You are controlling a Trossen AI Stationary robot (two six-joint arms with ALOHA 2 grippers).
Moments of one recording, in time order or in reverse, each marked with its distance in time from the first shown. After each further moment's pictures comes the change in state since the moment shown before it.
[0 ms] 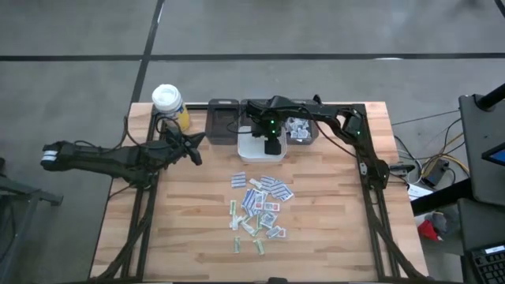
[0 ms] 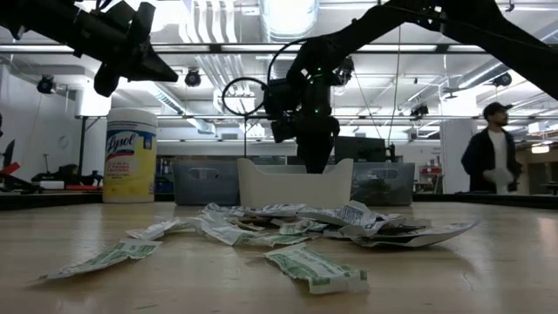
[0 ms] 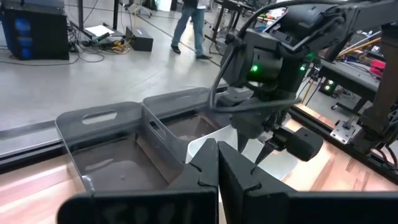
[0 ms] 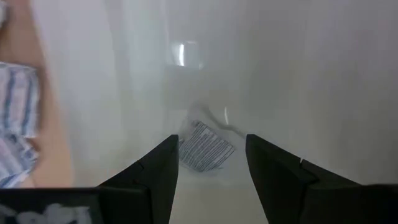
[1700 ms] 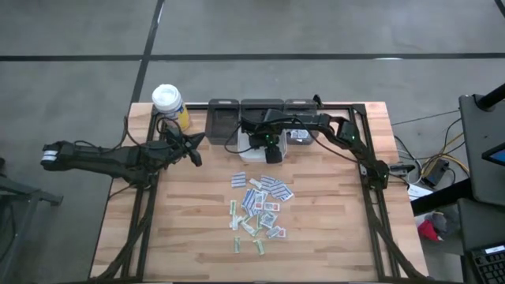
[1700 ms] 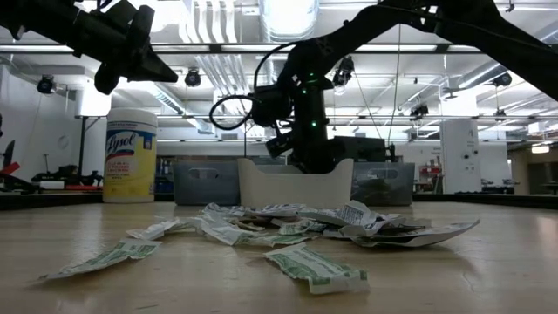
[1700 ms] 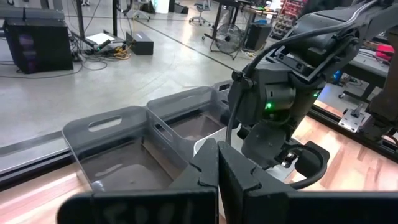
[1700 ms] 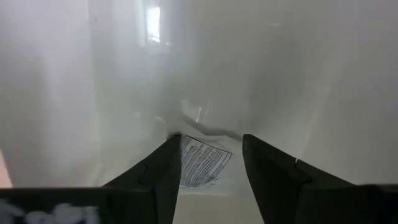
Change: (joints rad) left arm 0.000 0.000 0.000 -0.006 -0.002 0.077; right arm 0.096 0.054 -0.019 0.013 0.209 -0.056
